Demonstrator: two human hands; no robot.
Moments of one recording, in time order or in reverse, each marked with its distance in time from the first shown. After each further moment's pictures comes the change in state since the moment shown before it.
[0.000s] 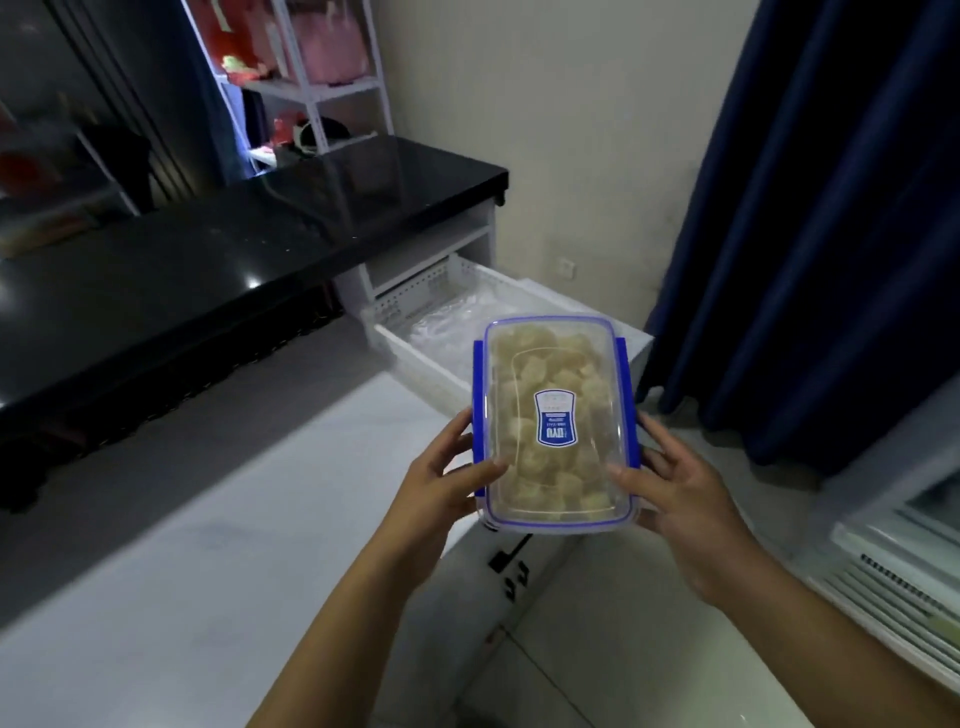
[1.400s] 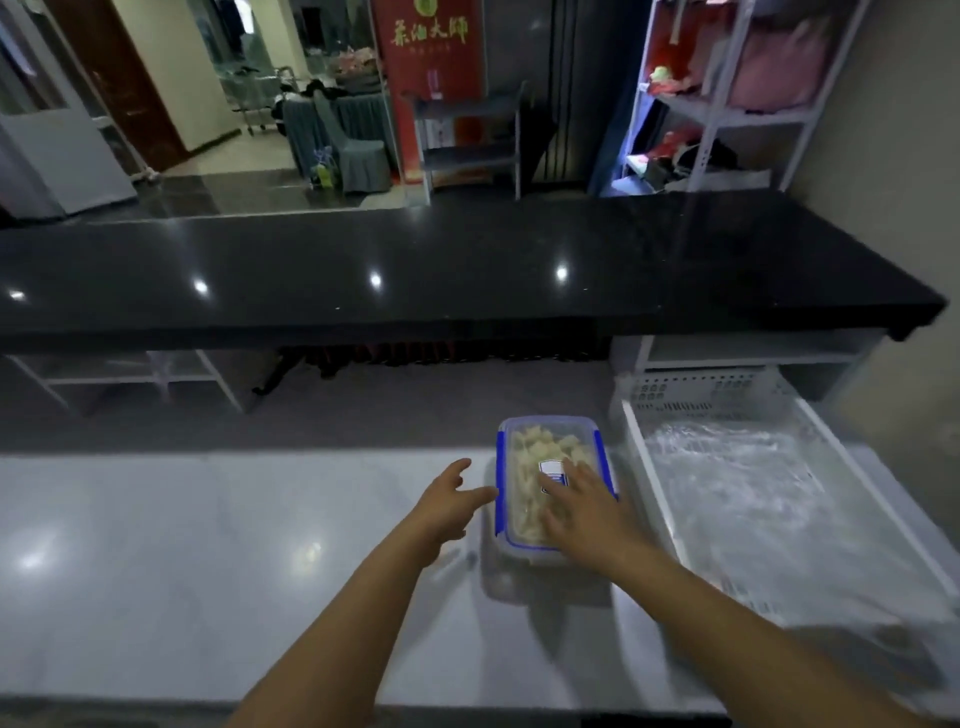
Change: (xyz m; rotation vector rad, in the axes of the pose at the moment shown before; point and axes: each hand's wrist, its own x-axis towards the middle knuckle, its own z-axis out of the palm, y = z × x) left_hand 0.056 -0.009 -0.150 0.141 0.928 -0.369; right_hand 0.241 0.090 0.212 -1.521 -1.041 -0.433
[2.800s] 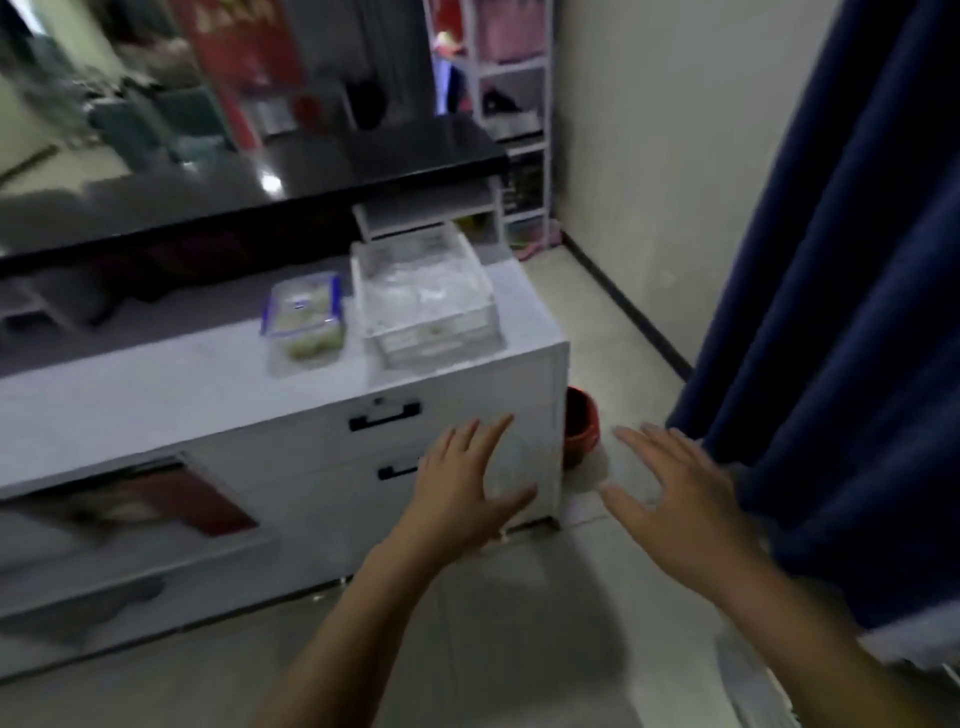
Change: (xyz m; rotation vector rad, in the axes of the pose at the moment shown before) left_hand -0.468 -0.093 0.373 0.844 -0.123 0.719; right_hand -0.655 0.220 -0.001 0.255 0.440 0.390
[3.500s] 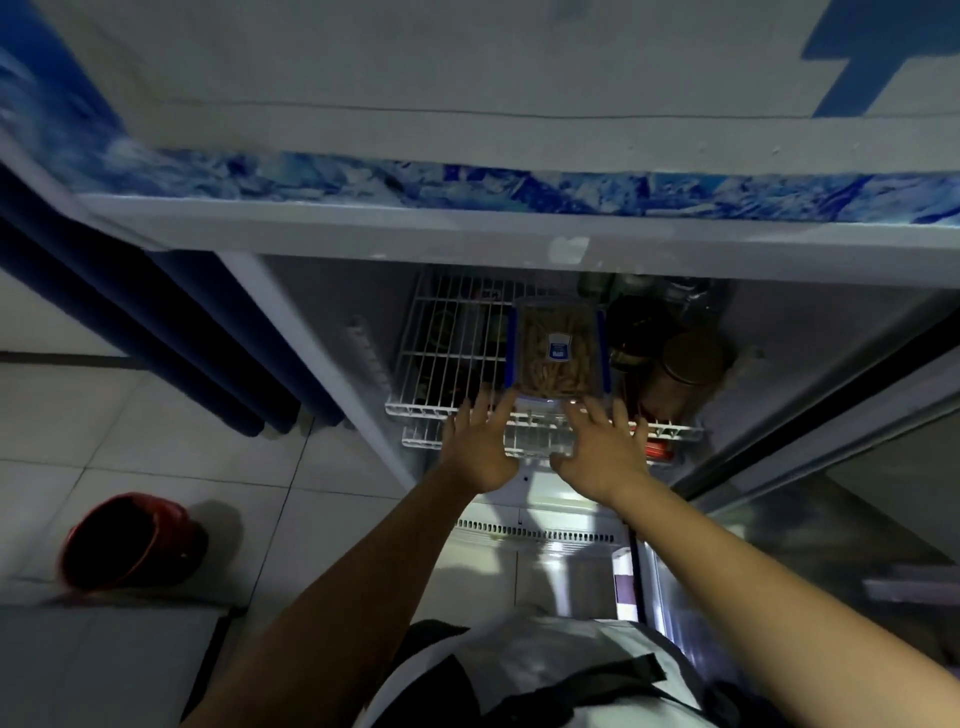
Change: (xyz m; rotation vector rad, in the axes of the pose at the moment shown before) left_hand -0.056 0.441 0.432 0.349 -0.777 0.945; right_hand -0.326 0.414 -0.072 -0.046 0.188 1.143
